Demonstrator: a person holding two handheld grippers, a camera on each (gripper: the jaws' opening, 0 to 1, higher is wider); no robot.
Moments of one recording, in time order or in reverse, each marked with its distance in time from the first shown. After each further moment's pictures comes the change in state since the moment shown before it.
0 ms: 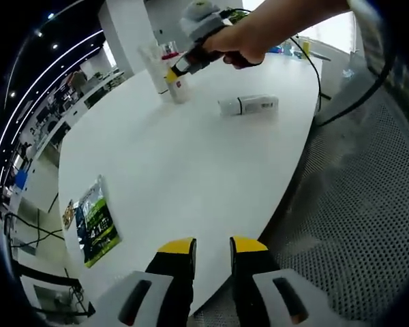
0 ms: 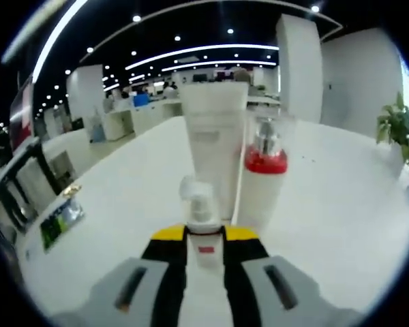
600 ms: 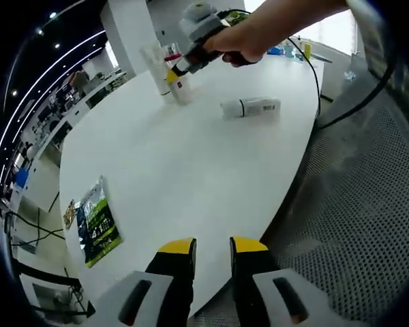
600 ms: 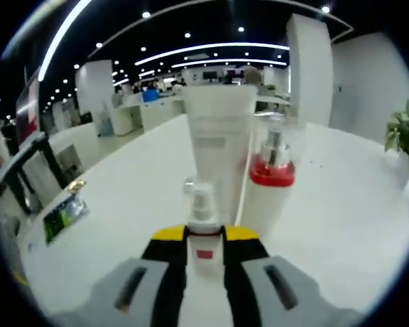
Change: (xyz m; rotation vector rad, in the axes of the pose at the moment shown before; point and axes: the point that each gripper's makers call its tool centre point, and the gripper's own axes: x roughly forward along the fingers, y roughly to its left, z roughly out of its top) left arm -0.001 0.002 0.003 -0.009 -0.012 0.006; right arm -0.002 0.002 0.001 -0.047 0.015 0.068
